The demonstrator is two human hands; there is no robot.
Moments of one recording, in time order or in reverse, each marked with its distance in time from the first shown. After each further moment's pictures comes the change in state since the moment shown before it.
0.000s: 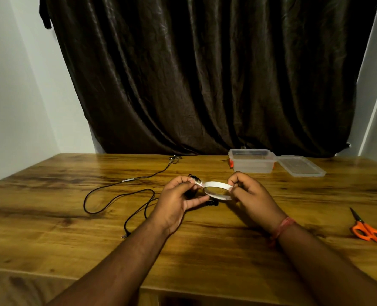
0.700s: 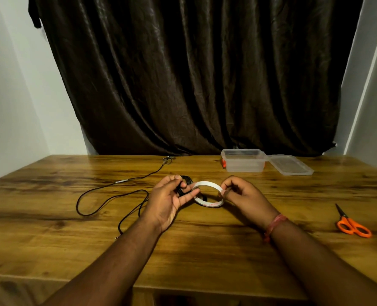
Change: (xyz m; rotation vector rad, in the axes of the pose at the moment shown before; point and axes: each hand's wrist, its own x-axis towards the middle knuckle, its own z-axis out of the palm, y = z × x) left_hand 0.006 0.001 -0.004 -0.178 0.005 -0.009; right_hand 0.000 0.011 -0.004 -0.032 0.009 0.058
